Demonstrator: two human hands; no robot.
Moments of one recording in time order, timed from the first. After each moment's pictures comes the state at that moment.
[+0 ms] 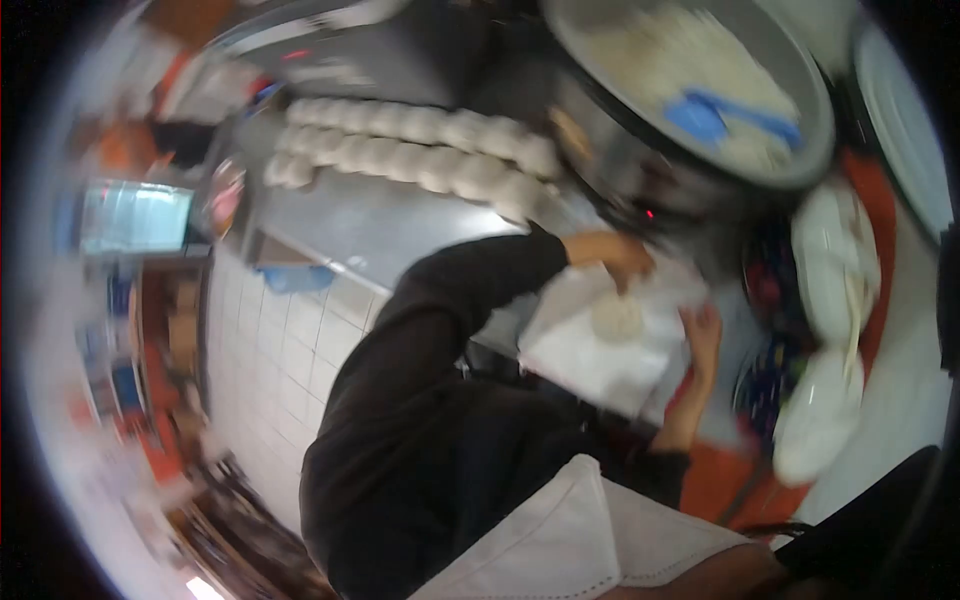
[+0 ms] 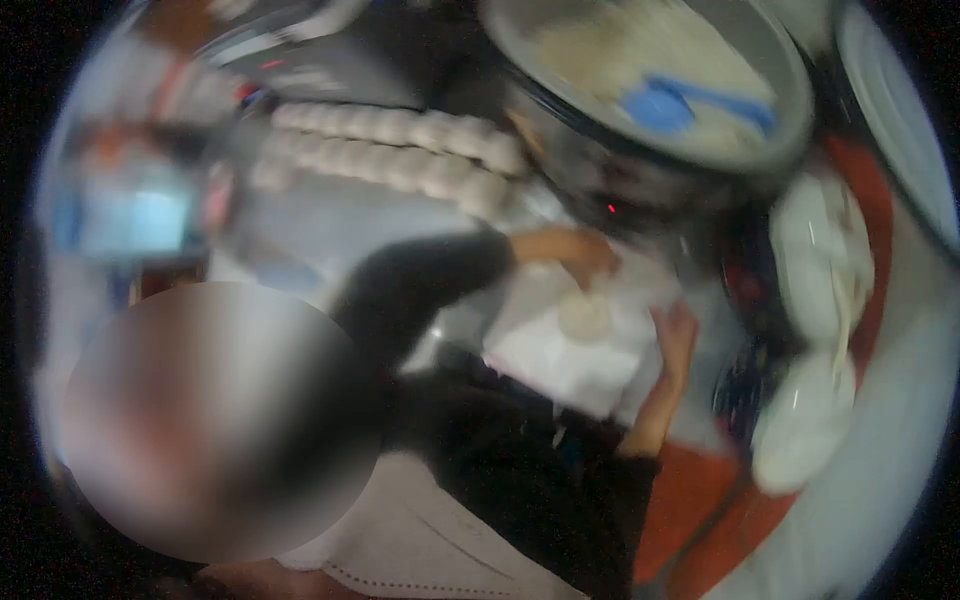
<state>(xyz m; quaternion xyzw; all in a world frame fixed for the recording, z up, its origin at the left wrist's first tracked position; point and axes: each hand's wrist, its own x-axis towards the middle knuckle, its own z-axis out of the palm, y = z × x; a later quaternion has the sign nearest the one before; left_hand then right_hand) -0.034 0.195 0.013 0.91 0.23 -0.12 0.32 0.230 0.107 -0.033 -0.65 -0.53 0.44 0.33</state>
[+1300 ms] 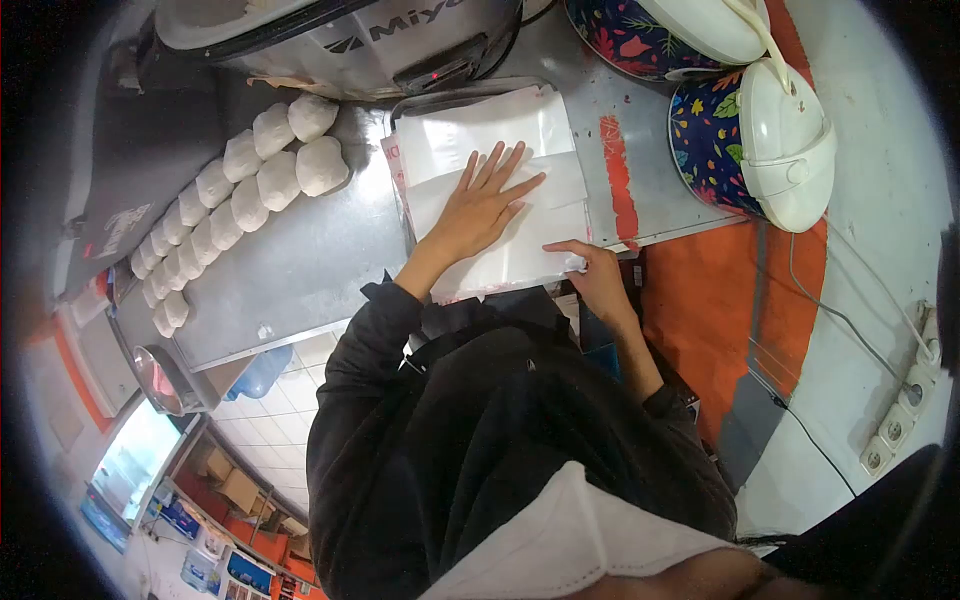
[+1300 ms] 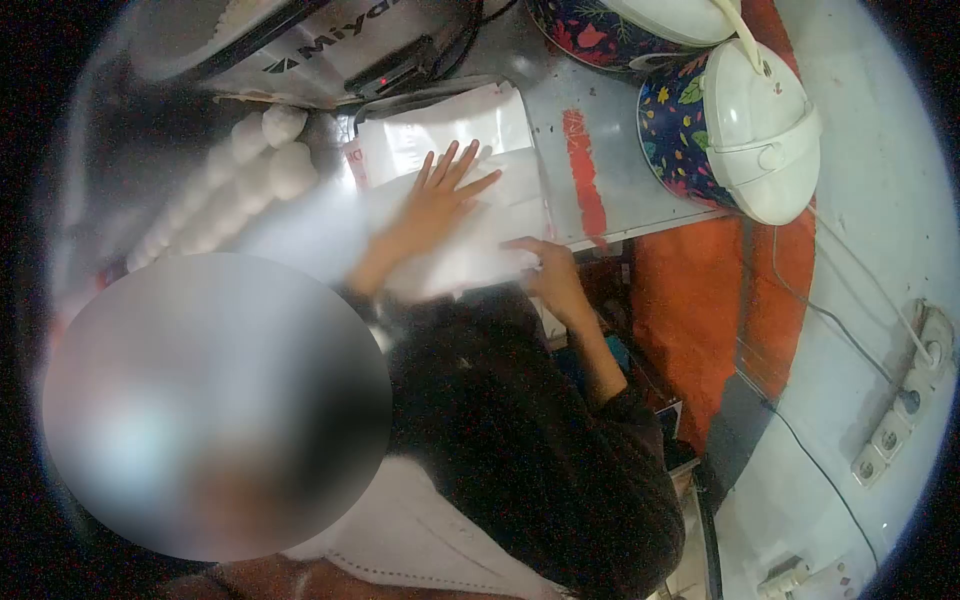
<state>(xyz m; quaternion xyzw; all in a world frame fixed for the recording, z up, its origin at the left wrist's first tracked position) -0.017 0.064 0.015 0.91 0.34 0.09 0.22 0.175 -0.052 0.078 -0.68 -0.47 0.53 0.18</state>
